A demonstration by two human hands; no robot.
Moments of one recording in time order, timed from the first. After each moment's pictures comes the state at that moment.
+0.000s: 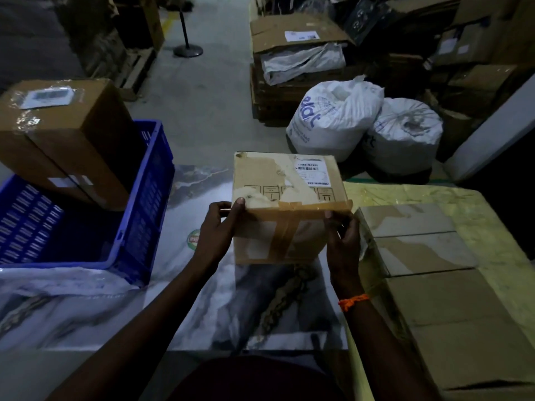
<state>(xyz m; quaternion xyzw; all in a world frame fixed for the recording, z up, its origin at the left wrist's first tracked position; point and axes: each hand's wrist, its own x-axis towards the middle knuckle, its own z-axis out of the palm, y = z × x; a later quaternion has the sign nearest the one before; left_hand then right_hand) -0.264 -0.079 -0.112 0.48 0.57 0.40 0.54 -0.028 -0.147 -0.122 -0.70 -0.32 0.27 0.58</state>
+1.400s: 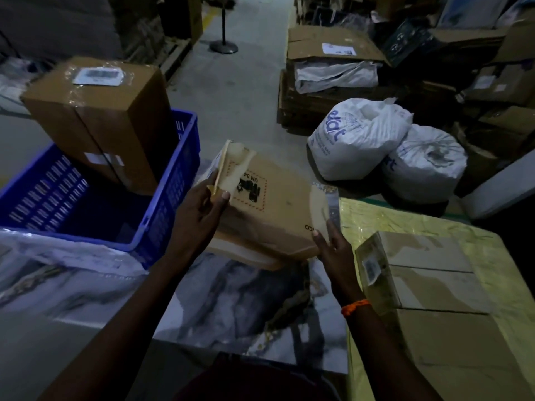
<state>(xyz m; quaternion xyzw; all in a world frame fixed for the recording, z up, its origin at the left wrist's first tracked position) -0.341 -0.077 -0.082 0.61 0.56 0.47 0.31 -0.045 -0.111 -0.143 -0.69 -0.42 0.38 0.45</state>
